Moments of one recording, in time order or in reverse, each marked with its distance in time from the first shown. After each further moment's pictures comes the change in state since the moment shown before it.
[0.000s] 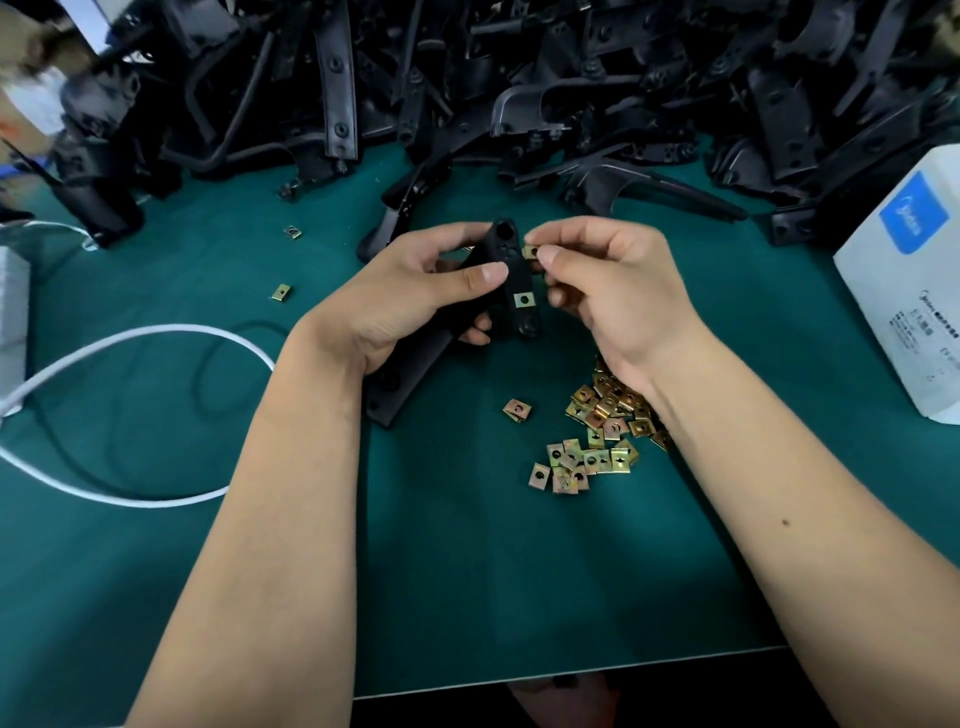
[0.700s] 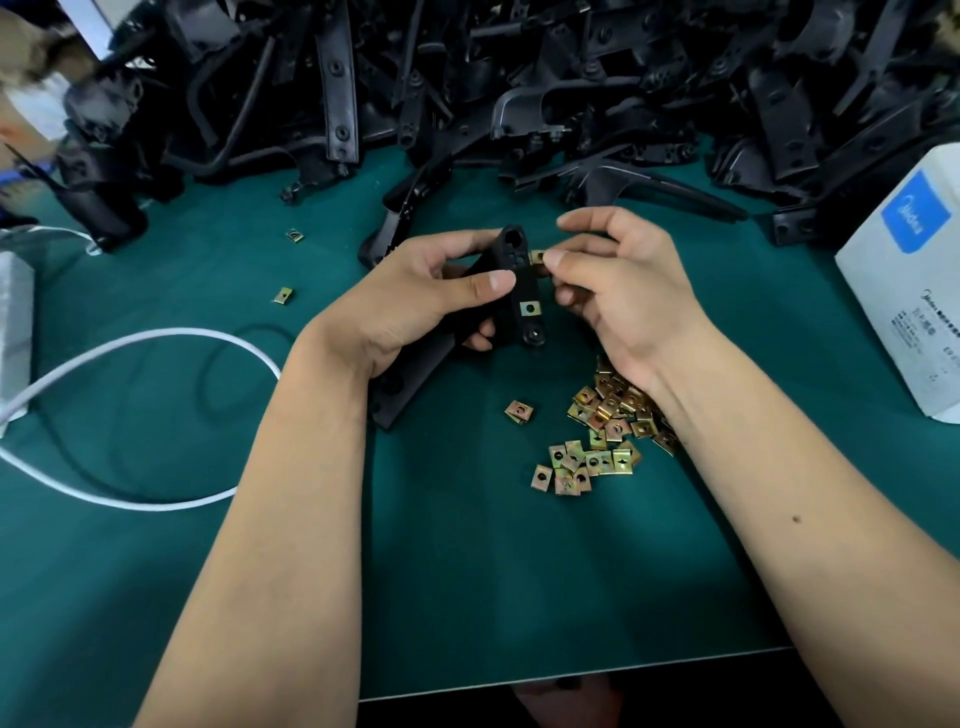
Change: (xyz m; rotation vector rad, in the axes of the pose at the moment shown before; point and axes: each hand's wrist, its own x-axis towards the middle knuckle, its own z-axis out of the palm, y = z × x) left_hand 0.000 0.000 0.004 -0.008 -0.003 -0.003; right_hand 0.002 -0.004 -0.003 0.107 0.053 0.106
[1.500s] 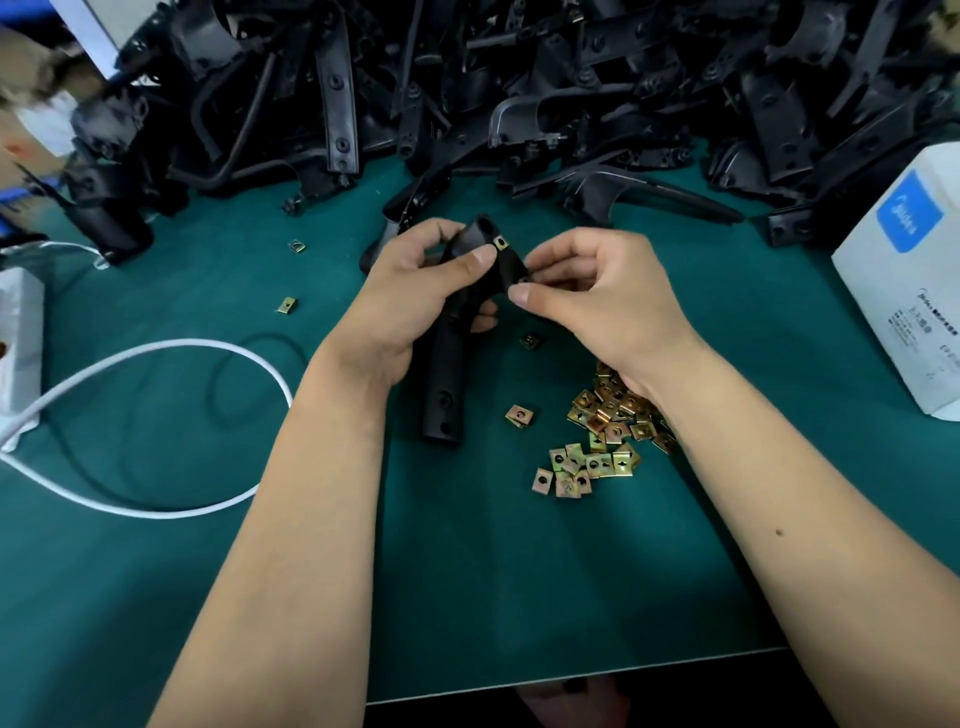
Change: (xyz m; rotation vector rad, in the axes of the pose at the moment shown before) left_hand 0.003 0.002 0.010 -0.104 0.269 0.006; right_hand -0.005 0.004 0.001 -0.509 -0.011 -0.153
